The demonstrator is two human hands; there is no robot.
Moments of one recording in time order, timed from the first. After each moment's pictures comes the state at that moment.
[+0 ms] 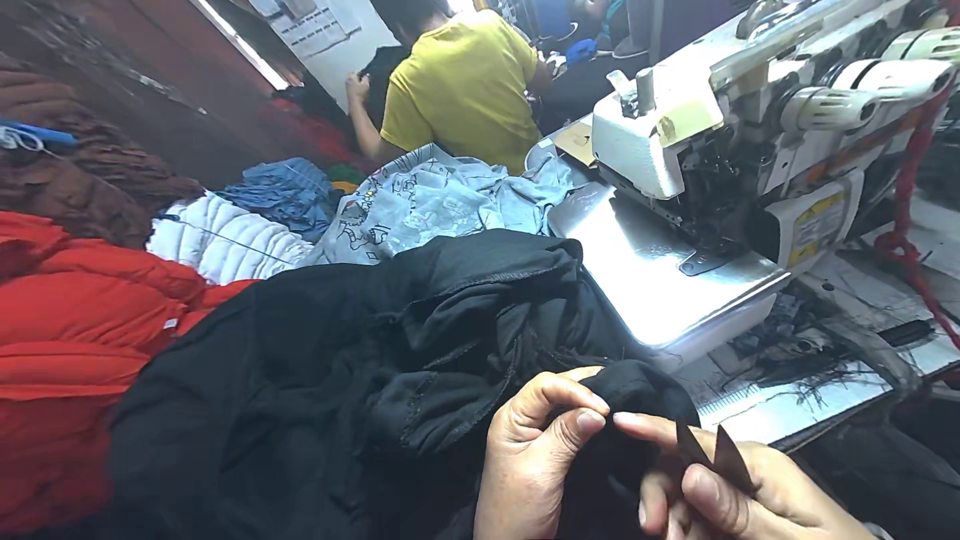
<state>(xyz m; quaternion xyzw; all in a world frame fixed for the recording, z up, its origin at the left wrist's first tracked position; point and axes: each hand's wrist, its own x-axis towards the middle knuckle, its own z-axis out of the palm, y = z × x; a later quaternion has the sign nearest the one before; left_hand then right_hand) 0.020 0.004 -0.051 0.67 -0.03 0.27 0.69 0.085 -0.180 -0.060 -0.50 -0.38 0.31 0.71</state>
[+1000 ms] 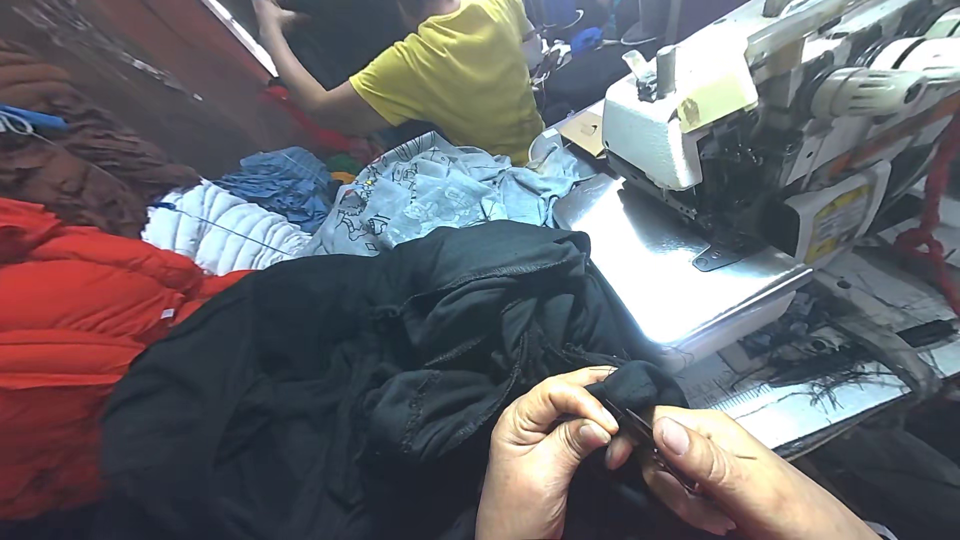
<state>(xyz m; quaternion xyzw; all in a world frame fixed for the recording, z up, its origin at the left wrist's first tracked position) 0.018 0.008 -0.055 0.67 -0.06 0.26 0.69 0.102 -0.156 -0.076 -0.46 -0.34 0.39 0.72</state>
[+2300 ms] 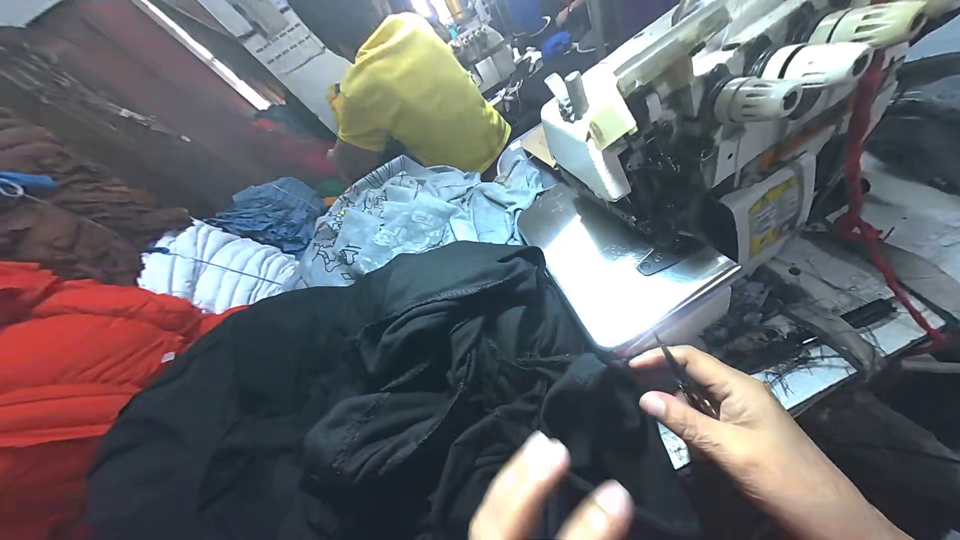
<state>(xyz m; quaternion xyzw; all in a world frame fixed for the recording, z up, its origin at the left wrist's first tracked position) -0.025 -0.048 -0.034 0.89 -0.02 0.37 0.25 0.114 -0.169 -0.095 -0.64 -0.24 0.09 0.72</state>
